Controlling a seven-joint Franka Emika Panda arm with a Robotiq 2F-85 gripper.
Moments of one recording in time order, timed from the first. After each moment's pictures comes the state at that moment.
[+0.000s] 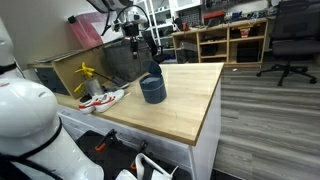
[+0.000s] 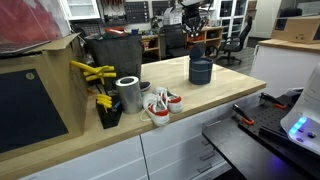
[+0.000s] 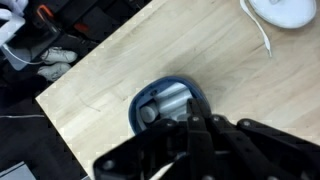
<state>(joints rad) 0.11 0.19 0.04 -1.81 0.03 1.73 0.79</state>
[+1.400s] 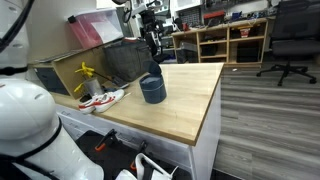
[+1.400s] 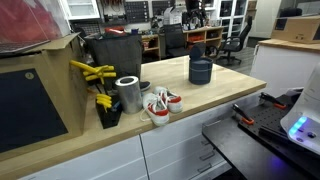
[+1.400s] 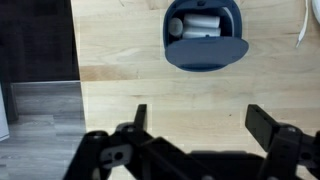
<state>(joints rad) 0.05 0.39 0.00 -1.43 -0.11 1.64 0.14</state>
